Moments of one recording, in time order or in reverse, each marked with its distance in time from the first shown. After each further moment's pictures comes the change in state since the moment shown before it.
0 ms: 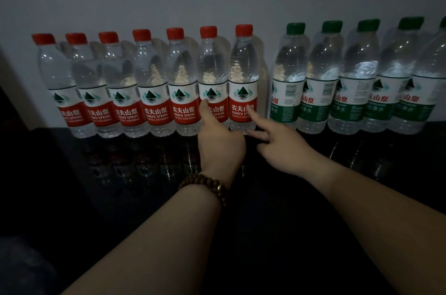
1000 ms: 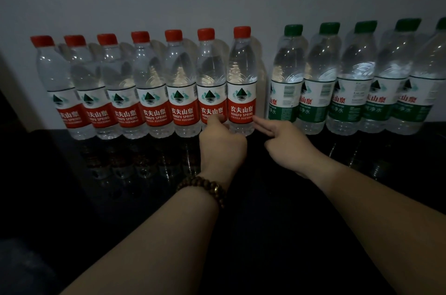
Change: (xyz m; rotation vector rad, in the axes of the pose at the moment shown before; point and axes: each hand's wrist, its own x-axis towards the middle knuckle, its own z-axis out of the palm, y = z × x) left_hand 0.010 -0.011 0.006 0.032 -0.045 0.064; right_hand 0.006 0.009 -0.006 0.099 0.102 0.171
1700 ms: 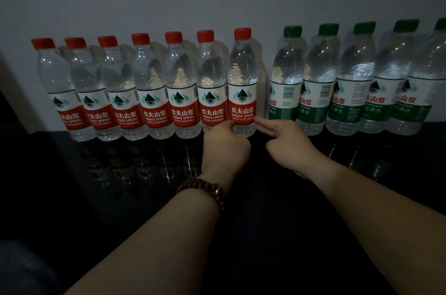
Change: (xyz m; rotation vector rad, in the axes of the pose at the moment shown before) left_hand -0.004 0.003 0.000 0.125 -0.113 0.046; right_hand -0.005 -0.006 -0.001 0.058 0.042 0.020
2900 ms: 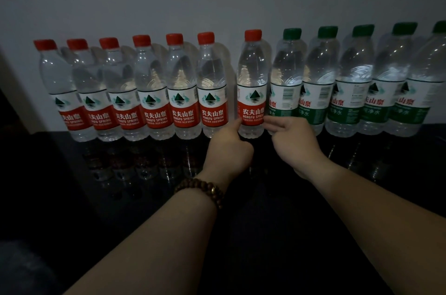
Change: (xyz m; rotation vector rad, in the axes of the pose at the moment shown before) left_hand -0.009 0.011 -0.011 -0.119 -0.216 0.032; right_hand -0.001 -0.003 0.001 0.154 0.240 0.070
